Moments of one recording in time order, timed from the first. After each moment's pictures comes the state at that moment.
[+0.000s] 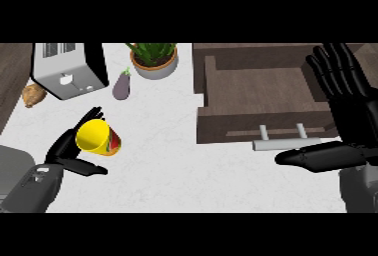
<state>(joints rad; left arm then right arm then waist) -0.53 0.37 0.09 -0.26 -0.09 -0.48 -0.86 -0.30 -0.18 -0.08 -1.86 -0.12 0.16 0.11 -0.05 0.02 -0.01</state>
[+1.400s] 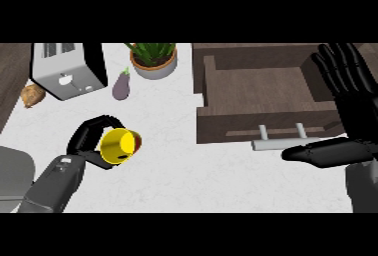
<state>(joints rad) -0.58 0.27 0.09 -0.29 -0.08 -0.37 -1.02 -0.31 -0.21 -0.11 -1.84 -0.13 0.18 0.11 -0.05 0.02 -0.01</state>
